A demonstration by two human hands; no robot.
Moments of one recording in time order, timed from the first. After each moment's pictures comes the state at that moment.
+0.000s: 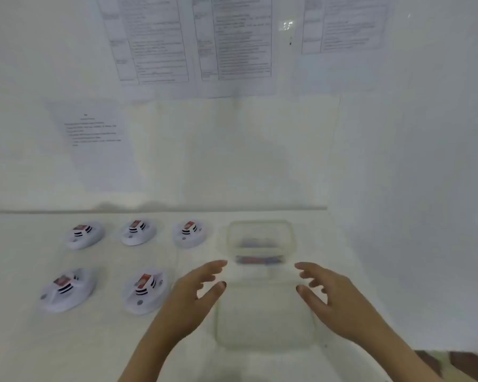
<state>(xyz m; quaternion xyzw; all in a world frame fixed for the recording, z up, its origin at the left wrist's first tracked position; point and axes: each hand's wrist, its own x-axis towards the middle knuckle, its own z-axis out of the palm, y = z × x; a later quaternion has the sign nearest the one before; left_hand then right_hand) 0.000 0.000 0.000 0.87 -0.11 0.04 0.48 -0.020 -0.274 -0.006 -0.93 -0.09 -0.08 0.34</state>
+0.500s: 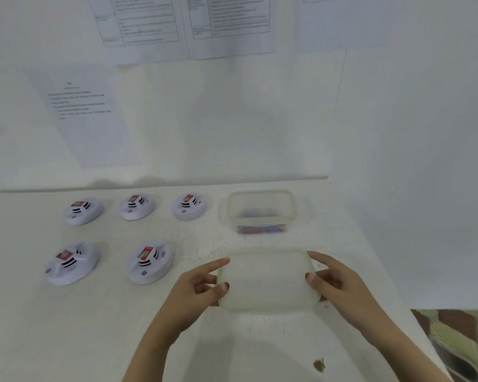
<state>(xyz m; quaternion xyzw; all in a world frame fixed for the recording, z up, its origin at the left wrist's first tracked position) -0.023 0.007 -0.024 0.78 -0.03 -0.12 0.62 -0.052 -0.266 -0.026 -0.79 0.06 0.01 0.61</state>
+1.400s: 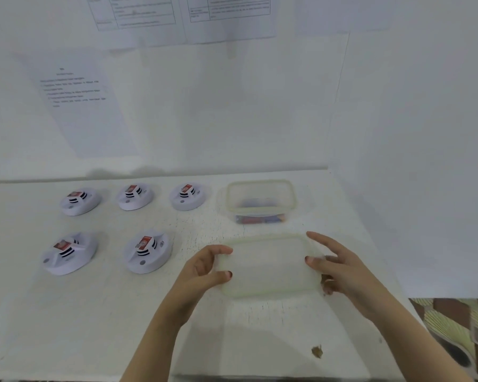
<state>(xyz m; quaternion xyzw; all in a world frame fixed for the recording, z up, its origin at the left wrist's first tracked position) -0.014 0.001 -0.037 0.70 -0.06 -0.14 0.70 -0.043 -0.270 -0.014 -0.72 0.11 0.09 0.68</state>
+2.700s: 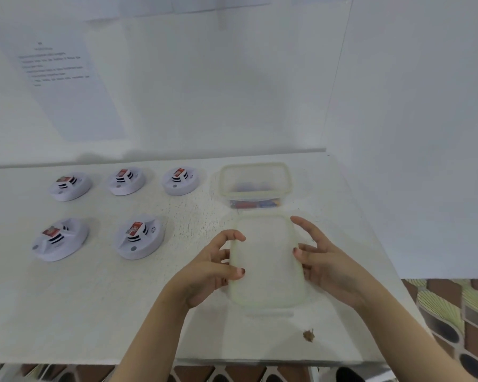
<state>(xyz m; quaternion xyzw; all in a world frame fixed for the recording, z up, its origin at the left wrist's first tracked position) -0.009 -0.025 -0.032 0.62 -0.07 -0.31 0.71 -0.035 -0.269 -0.034 -0.56 0.03 0.18 0.81</state>
